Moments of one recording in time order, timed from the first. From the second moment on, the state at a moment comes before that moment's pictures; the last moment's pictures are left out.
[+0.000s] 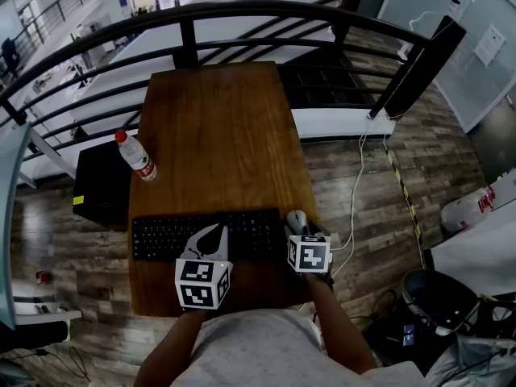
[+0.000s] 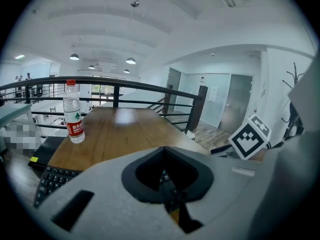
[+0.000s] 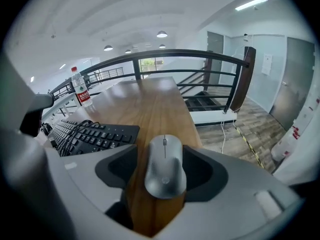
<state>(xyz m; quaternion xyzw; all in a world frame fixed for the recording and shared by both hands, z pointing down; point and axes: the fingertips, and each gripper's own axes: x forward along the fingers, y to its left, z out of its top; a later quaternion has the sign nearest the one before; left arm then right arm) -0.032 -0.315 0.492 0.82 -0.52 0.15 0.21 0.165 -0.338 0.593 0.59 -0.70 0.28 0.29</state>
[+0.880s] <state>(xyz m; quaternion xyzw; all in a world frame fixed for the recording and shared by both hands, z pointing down) -0.078 -0.284 0.459 0.81 -0.54 0.12 0.20 0.046 -0.310 0.454 0.50 -0.83 0.16 0.17</state>
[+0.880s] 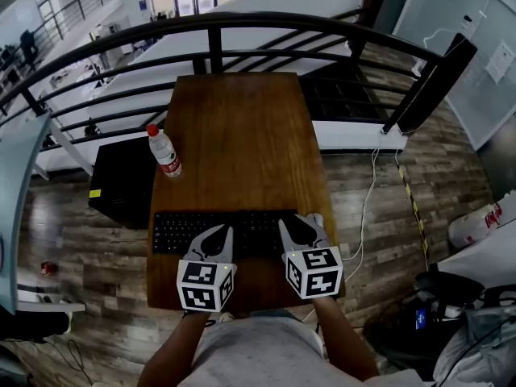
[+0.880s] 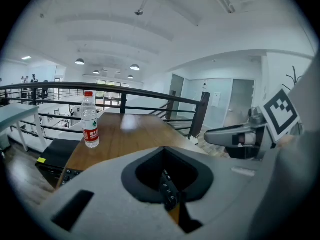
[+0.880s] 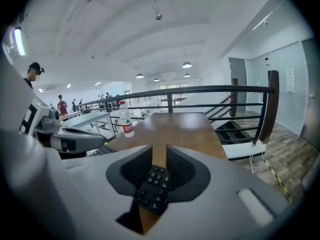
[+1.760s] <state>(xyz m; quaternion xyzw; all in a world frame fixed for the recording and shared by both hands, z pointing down) -0.088 -0.277 0.453 0.81 -0.54 0.11 0.19 0.004 -0.280 0.434 0.44 -0.88 0.14 0.14</state>
